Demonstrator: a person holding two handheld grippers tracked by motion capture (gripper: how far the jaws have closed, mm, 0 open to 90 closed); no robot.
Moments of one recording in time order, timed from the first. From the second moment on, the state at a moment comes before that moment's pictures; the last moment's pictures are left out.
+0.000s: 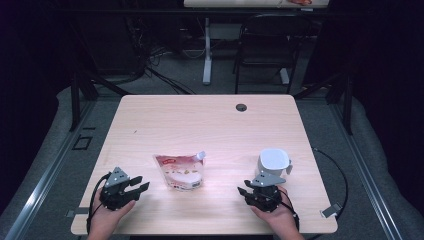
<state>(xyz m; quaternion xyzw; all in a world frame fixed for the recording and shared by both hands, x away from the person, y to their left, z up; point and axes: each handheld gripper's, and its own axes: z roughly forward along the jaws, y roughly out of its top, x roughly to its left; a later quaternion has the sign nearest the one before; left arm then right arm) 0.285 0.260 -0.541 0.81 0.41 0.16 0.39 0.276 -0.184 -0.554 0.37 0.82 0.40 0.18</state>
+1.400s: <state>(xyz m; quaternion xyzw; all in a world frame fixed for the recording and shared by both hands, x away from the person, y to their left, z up) 0.302 0.205 -0.482 0.83 0.33 0.14 0.42 0.318 -0.081 -0.498 0.28 0.81 0.49 0.14</state>
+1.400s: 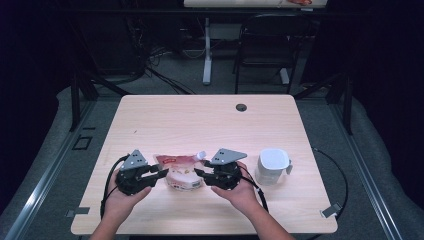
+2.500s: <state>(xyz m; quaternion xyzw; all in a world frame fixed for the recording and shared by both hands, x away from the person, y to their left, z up) 0.332 0.202 -0.483 0.83 0.34 0.13 0.43 0.314 -0.083 -0.498 0.27 0.81 0.49 0.15</state>
